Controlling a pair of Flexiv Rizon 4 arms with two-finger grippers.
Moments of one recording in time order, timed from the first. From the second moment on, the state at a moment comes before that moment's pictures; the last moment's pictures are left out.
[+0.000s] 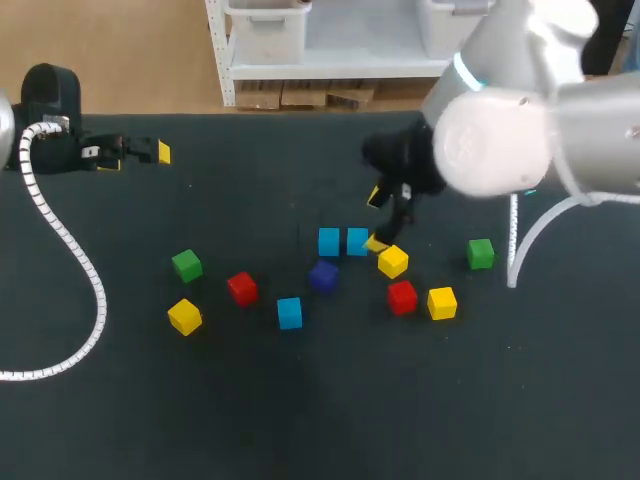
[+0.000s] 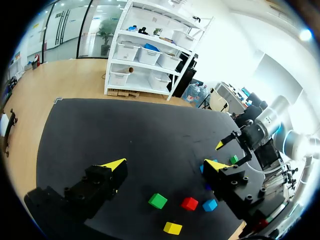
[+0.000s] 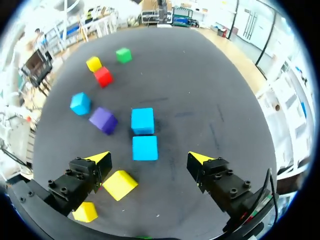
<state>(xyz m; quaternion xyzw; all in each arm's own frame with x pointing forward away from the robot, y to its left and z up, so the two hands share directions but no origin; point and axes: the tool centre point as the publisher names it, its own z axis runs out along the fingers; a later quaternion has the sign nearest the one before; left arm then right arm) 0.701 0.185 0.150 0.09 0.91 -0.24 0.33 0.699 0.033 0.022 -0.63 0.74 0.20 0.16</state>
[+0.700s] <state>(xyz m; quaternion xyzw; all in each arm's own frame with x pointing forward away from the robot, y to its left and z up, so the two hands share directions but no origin) 0.701 0.185 0.150 0.09 0.91 -0.24 0.33 0.676 -0.071 0.078 -0.67 0.67 0.24 0.19</state>
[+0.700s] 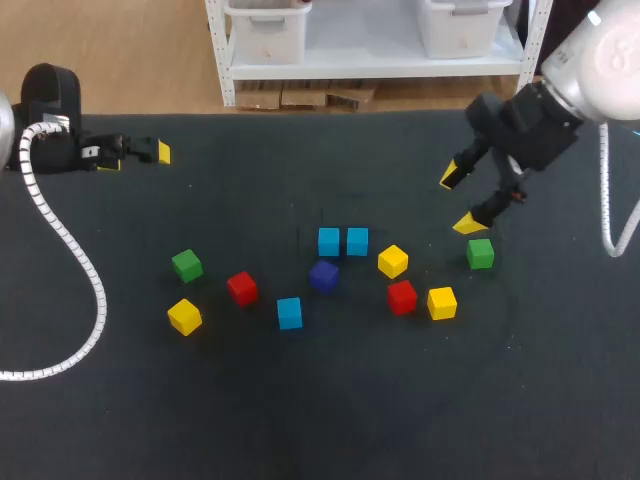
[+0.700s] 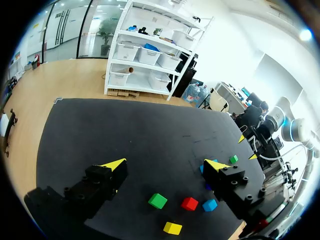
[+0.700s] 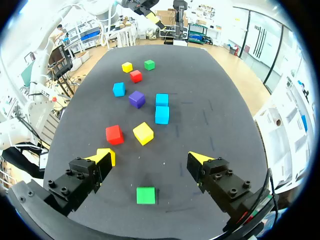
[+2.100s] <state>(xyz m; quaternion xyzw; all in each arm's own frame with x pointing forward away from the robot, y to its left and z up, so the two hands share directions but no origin) 0.631 0.163 0.115 0.45 0.84 -0.15 0.26 0.664 -0.109 0.078 -0.67 0.68 0.22 0.19</state>
